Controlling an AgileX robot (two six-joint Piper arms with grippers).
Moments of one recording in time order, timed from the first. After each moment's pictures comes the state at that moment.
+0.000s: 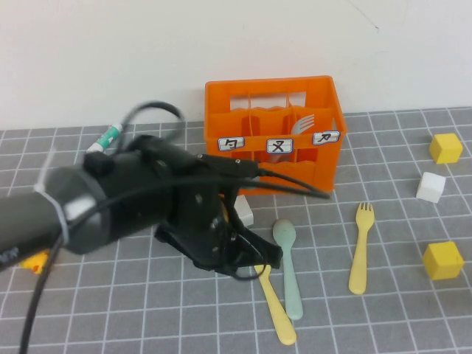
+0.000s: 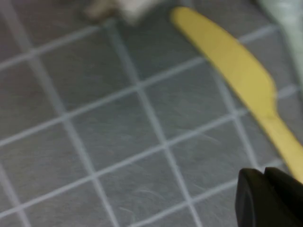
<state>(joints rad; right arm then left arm) 0.01 0.80 -0.45 0.67 0.82 -1.02 -0.66 1.71 -1.19 -0.04 0.74 -0.38</state>
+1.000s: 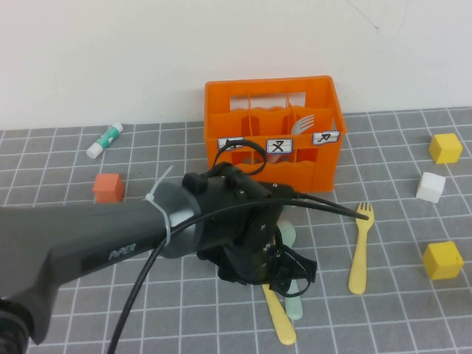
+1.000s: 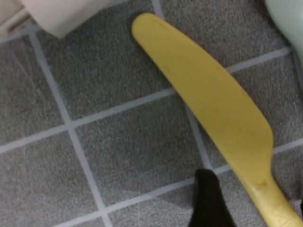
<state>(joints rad) 0.01 0.81 -0.45 0.68 0.81 -1.02 -0.76 1.95 -1.30 0.08 0.70 -0.61</state>
